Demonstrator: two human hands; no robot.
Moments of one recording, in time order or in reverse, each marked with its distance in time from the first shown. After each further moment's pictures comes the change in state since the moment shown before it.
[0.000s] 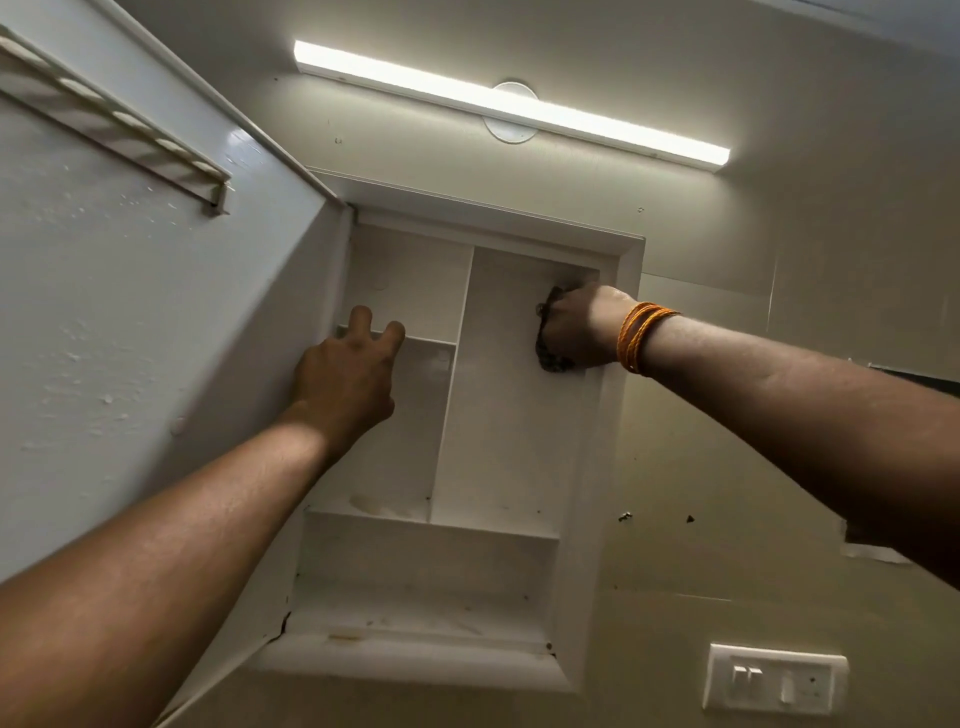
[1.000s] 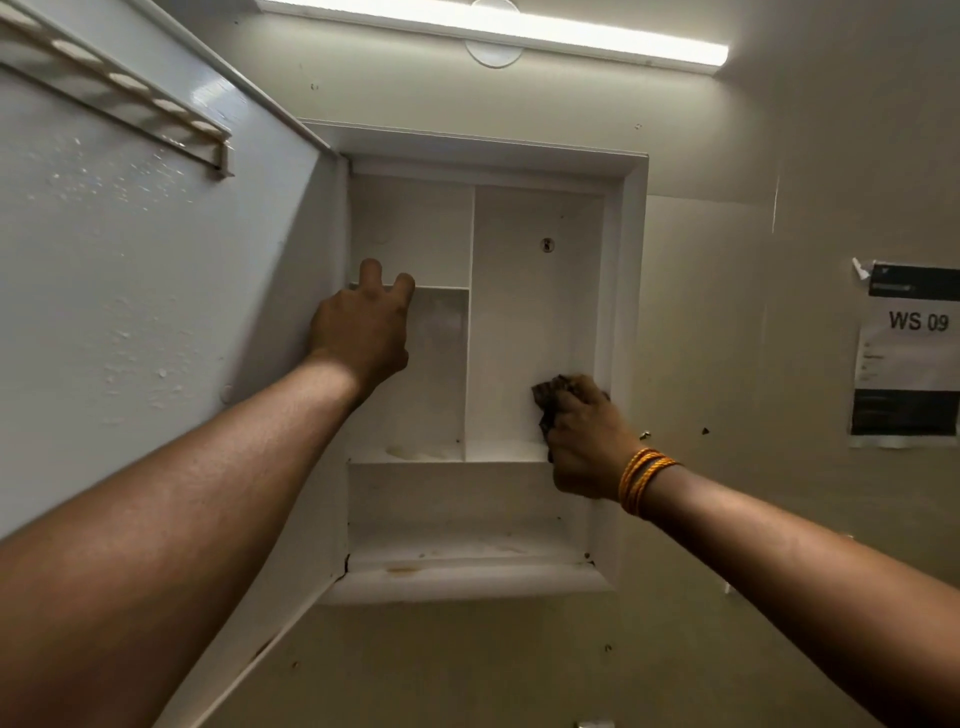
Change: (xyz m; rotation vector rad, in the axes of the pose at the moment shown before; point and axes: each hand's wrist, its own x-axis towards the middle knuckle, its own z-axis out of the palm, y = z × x) left_hand 0.002 -0.014 -0.006 -0.021 -0.031 0.115; right_hand -0.047 -0.191 0.055 0.466 0.033 0.076
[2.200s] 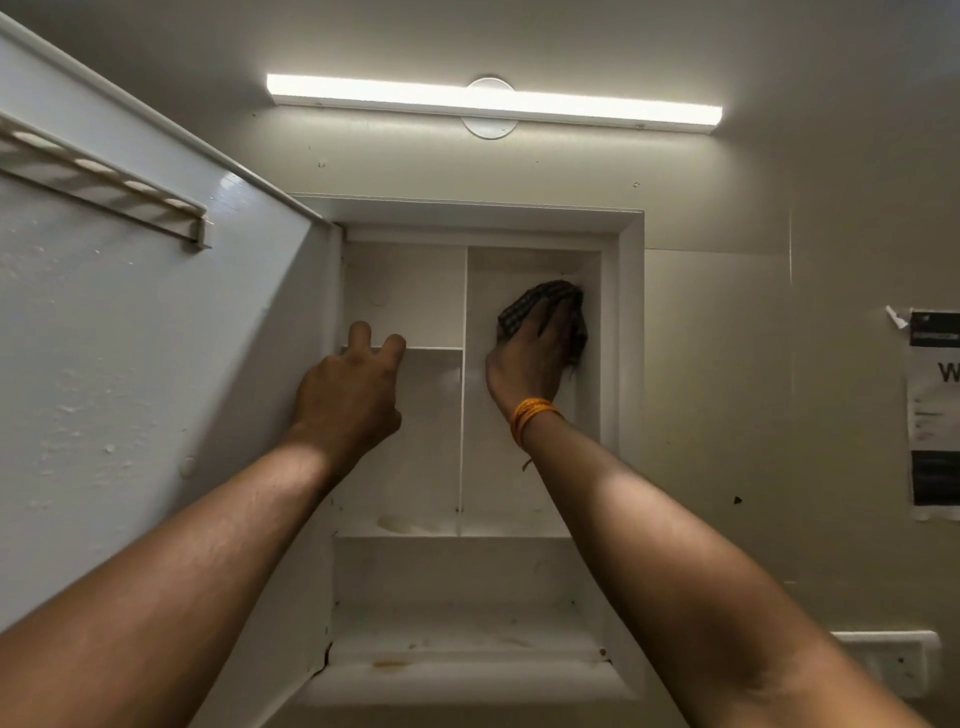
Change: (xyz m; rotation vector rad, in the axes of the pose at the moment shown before) left_hand 0.000 0.008 0.003 0.024 0.026 -0.055; right_hand 0.150 0.032 -0.066 1.228 0.731 0.810
